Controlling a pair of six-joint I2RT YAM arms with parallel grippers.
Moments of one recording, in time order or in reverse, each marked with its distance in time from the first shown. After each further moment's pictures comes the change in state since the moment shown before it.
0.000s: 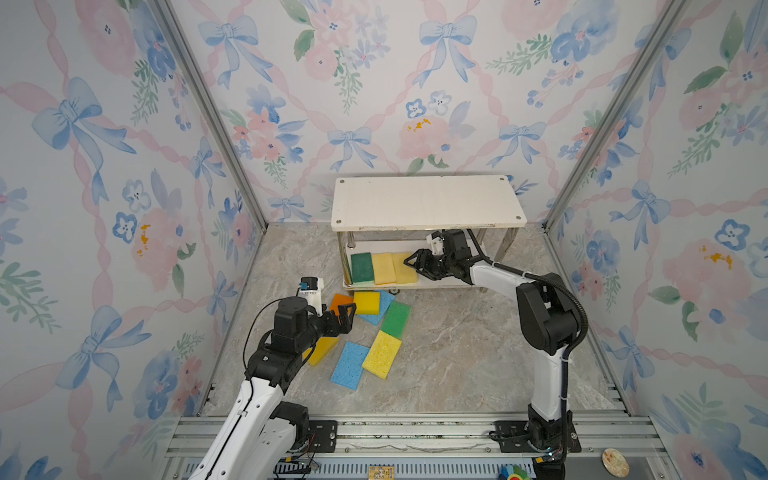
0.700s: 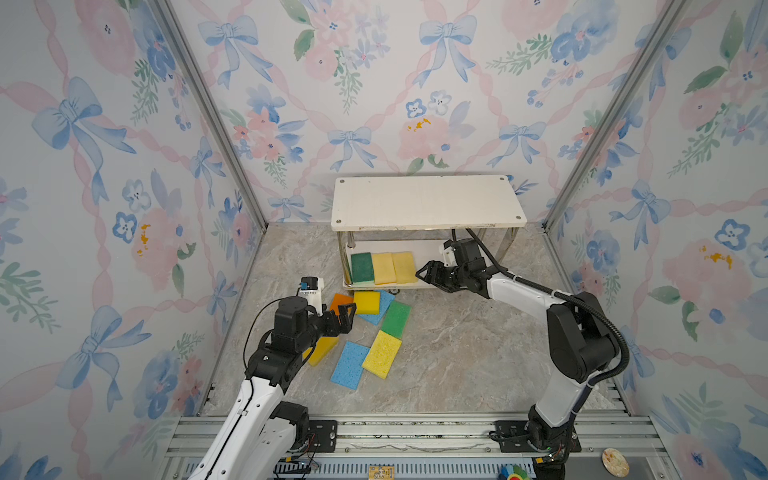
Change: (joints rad) left arm -0.001 0.003 0.000 0.000 0.001 0.000; right arm 0.038 -0.307 -0.264 -0.125 0.148 -0.090
